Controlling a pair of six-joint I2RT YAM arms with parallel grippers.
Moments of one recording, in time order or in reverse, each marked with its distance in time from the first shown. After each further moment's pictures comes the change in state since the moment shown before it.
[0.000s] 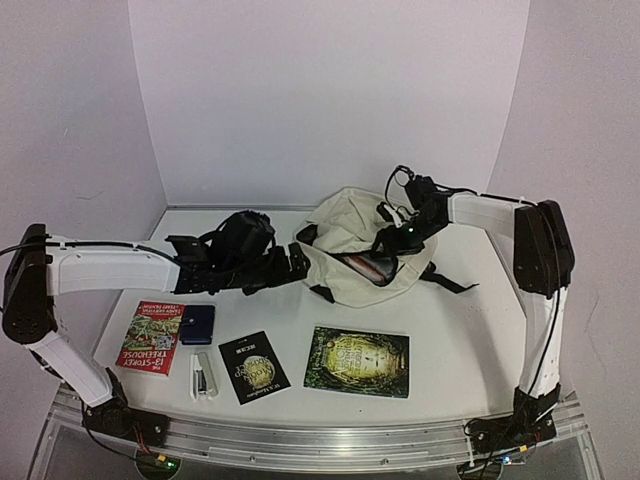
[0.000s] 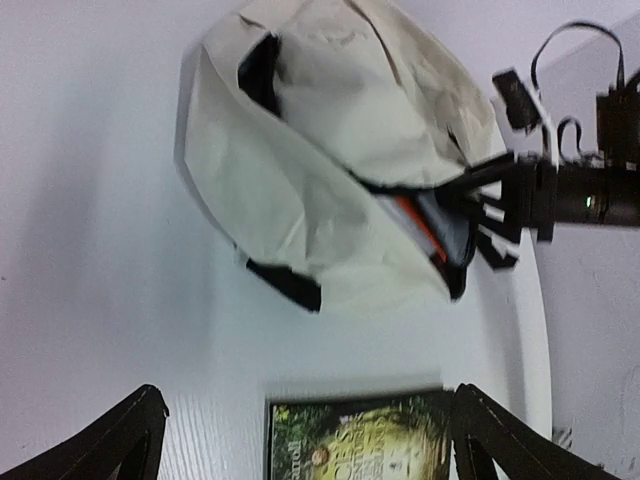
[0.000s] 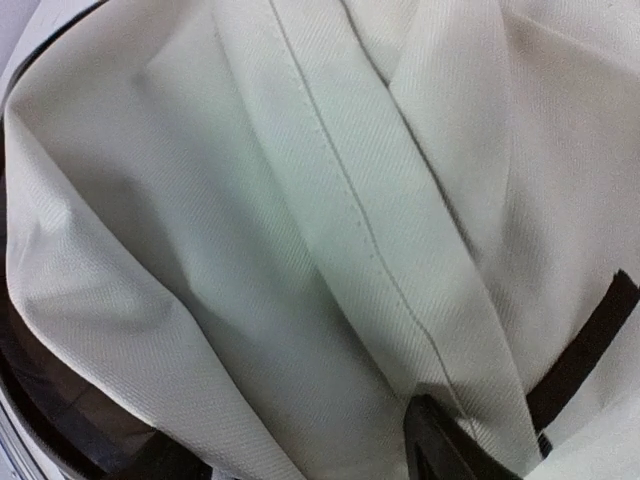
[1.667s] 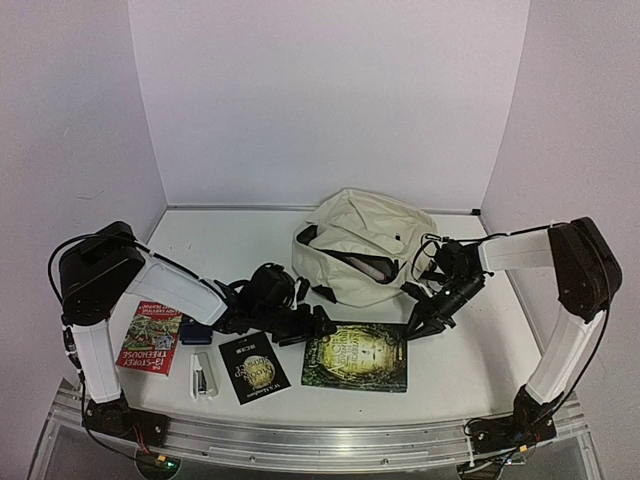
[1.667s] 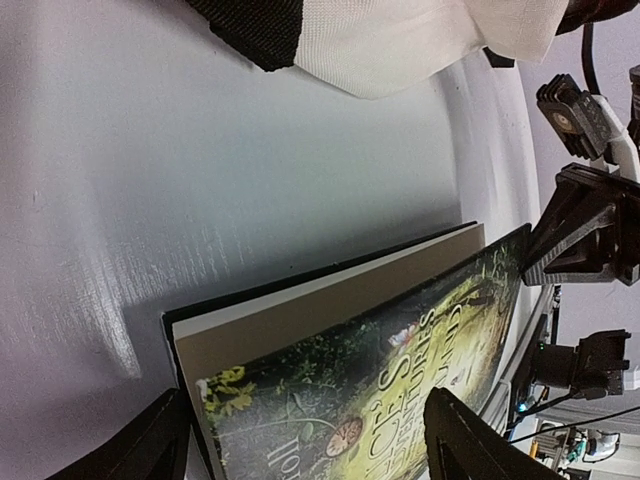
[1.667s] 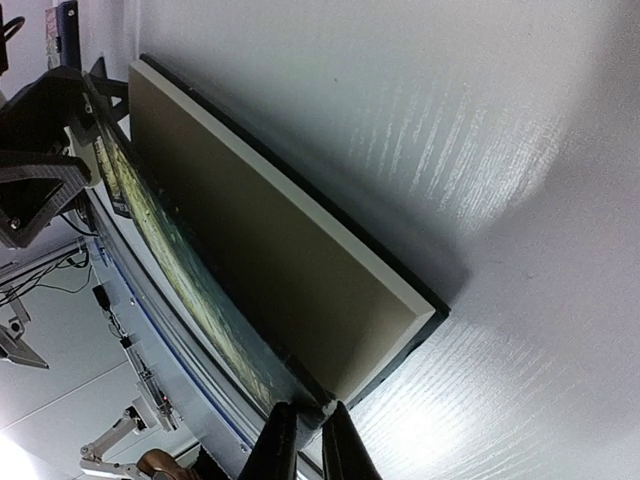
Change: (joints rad) left arm -0.017 0.325 -0.180 0.439 0.520 -0.002; right arm -0.034 -0.335 -0.695 -0.133 -0.407 0.073
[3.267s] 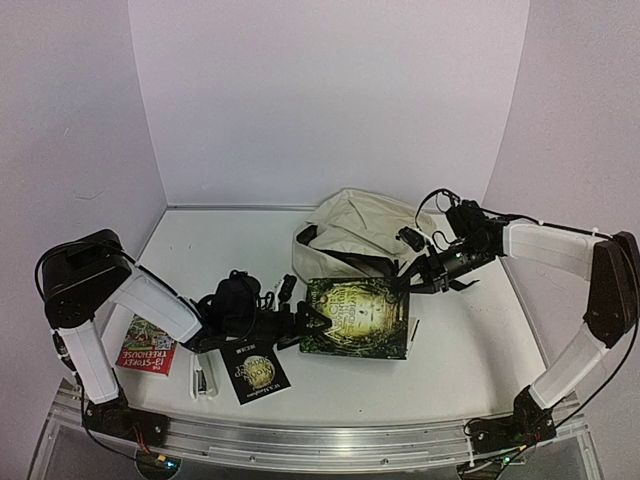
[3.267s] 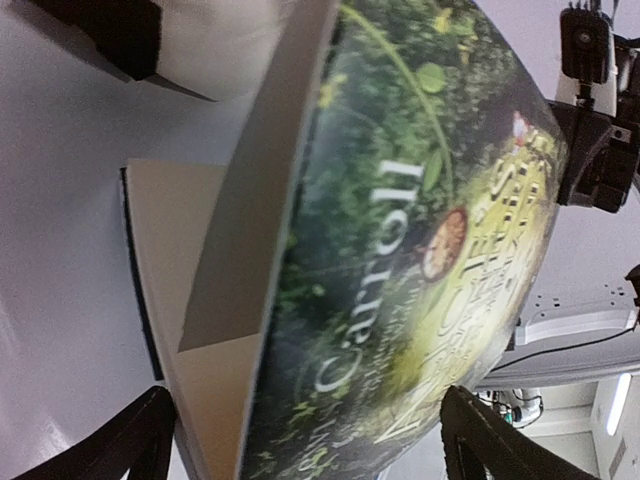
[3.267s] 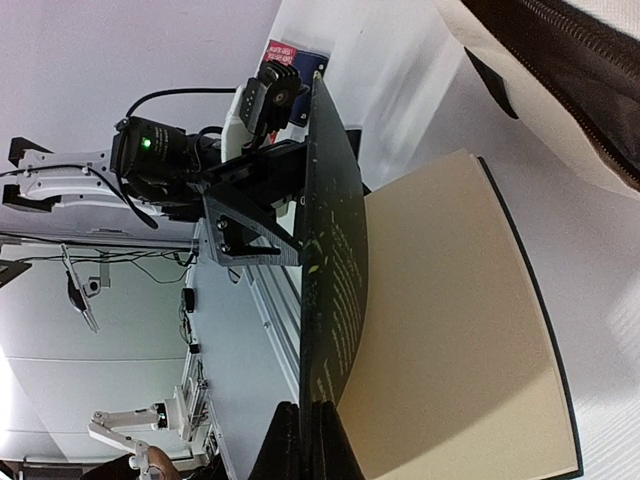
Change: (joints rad) left arm 0.028 -0.094 -0.274 0.524 0.164 -0.116; right arm 0.007 -0.215 0.096 0.102 -0.289 0.071
